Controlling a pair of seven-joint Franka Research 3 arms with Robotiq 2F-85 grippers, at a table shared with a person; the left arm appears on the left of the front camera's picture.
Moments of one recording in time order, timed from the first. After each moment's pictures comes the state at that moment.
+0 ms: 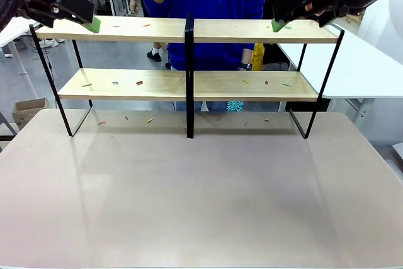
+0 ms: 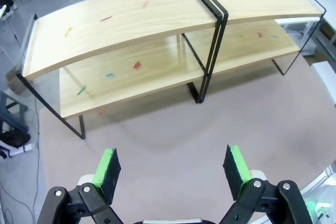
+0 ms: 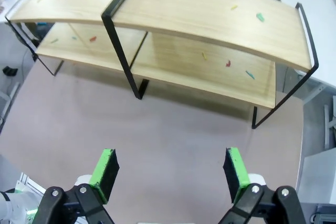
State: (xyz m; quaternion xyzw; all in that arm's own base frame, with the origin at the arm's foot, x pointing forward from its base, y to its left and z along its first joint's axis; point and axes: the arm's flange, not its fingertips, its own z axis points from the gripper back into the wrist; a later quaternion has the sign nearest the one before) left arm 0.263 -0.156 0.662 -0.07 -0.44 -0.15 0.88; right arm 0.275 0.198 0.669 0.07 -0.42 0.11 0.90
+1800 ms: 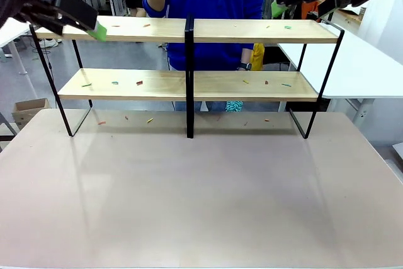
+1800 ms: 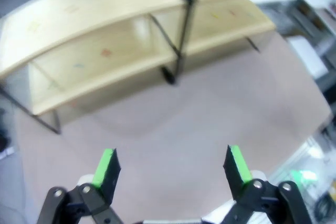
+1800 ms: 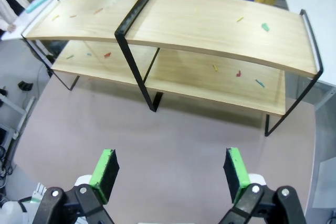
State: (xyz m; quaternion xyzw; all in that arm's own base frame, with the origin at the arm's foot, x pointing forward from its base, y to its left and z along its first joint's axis) left arm 0.265 -0.154 0.659 -0.15 -0.37 -0.23 0.89; right arm 0.272 0.193 0.677 0.11 -0.44 0.09 0.89
